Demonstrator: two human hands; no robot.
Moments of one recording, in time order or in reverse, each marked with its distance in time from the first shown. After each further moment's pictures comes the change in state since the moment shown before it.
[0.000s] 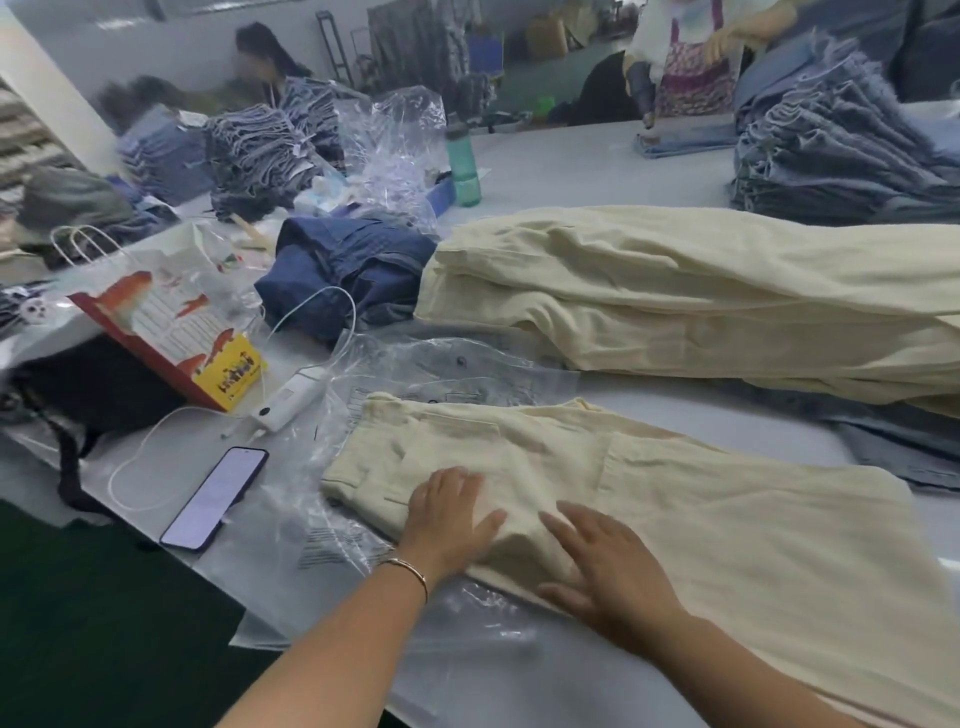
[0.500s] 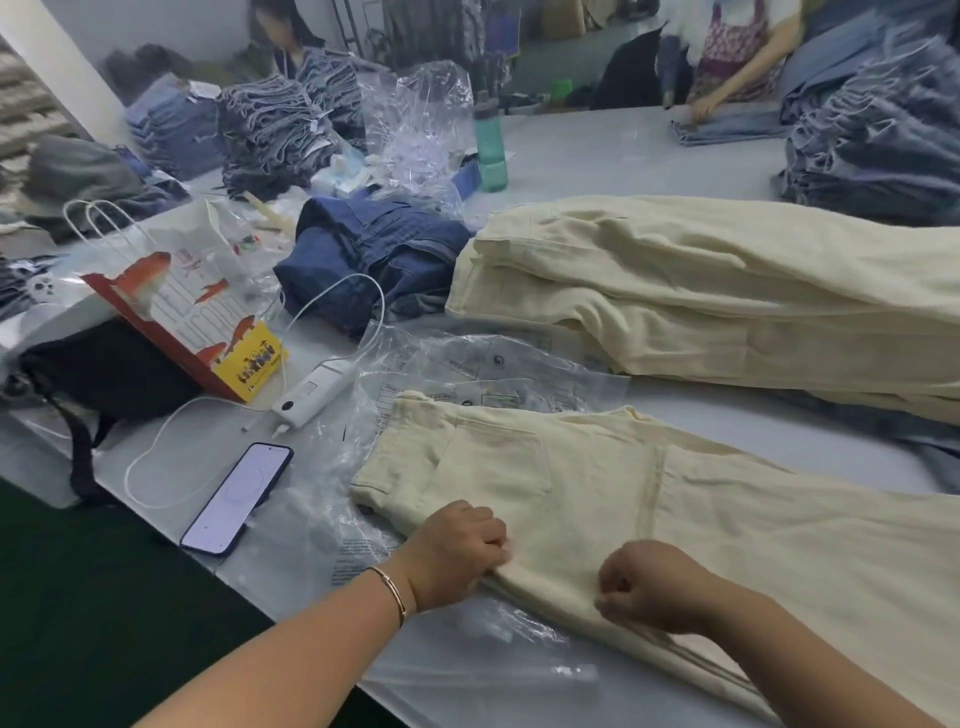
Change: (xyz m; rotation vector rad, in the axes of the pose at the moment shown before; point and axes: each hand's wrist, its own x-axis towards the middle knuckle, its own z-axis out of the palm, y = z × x) left_hand -0.007 -0.065 -0.012 0.145 0.129 0.757; right_hand 0.057 -0.004 -0.008 0.114 -0.446 0.009
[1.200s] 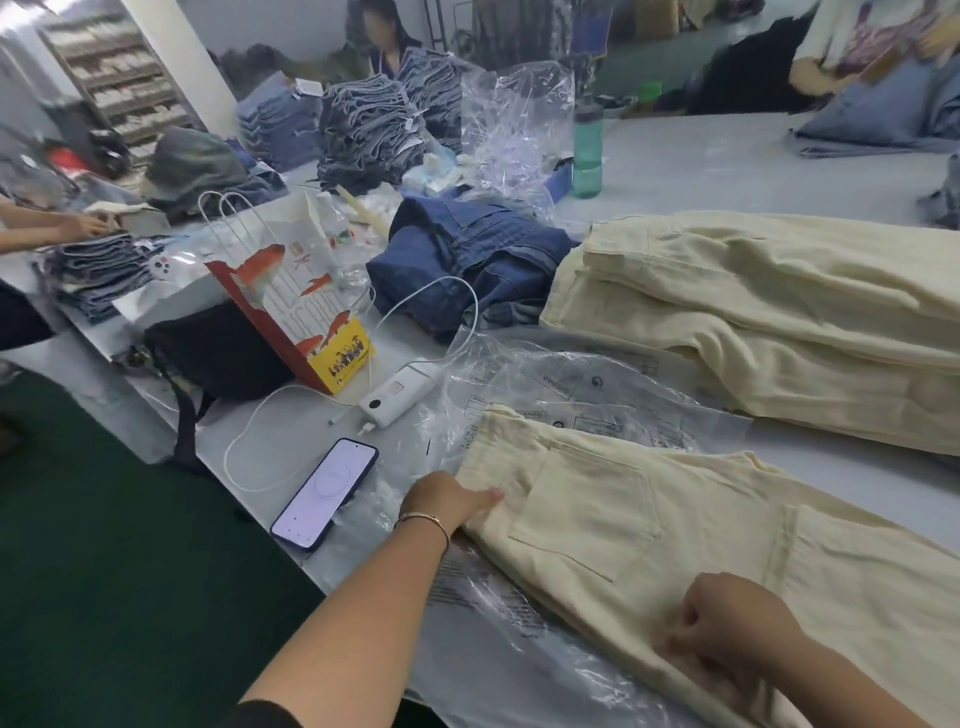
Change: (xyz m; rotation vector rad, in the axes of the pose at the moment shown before) left_hand -0.042 -0.114 0.007 -0.648 -0.264 -1.537; right_hand 0.059 -0.019 0.005 -0.130 0.055 0.318
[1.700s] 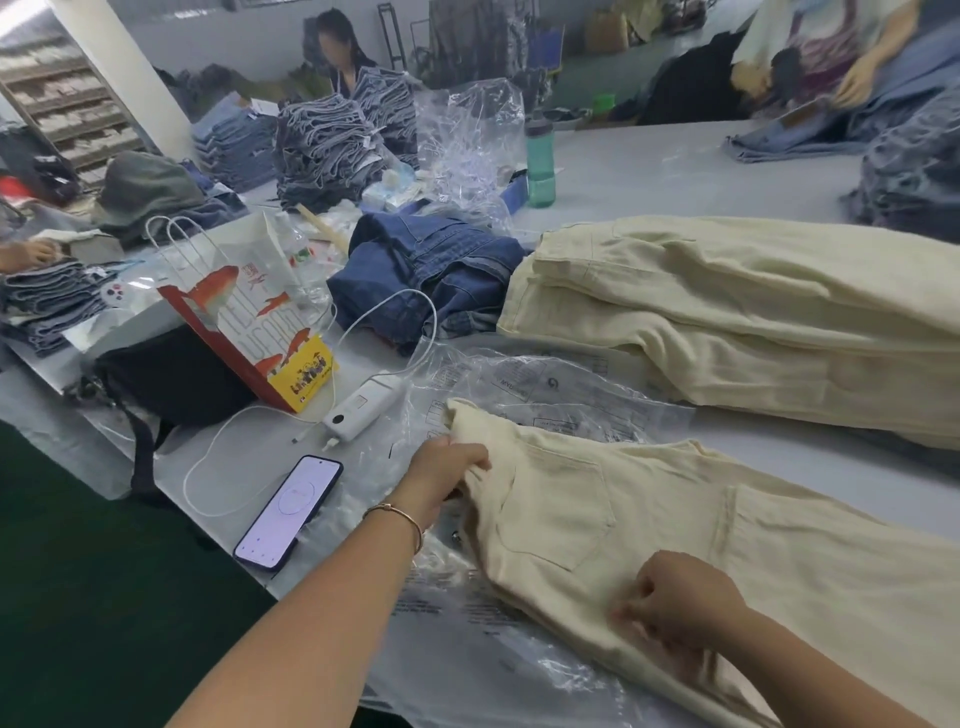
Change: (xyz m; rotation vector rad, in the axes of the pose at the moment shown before) left_hand -0.055 0.061 -0.028 -0.826 -0.172 0.183; right_hand -0.011 0.001 -0.008 0.269 -0.058 -0.002
